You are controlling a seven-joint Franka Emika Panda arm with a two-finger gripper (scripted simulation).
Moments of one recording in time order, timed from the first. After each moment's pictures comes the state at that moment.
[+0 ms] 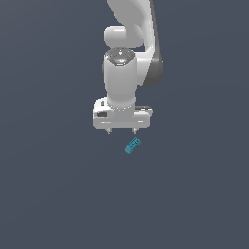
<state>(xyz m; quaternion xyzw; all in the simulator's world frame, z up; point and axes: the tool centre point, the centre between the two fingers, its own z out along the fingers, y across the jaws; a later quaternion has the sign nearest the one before) 0.012 -0.010 0.194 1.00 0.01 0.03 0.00</state>
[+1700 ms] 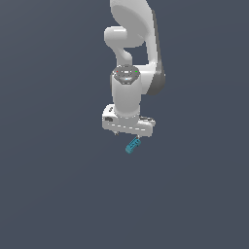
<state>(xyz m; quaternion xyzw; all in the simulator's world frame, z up) -0.003 0.013 0.147 0.99 -0.11 0.00 -0.01</state>
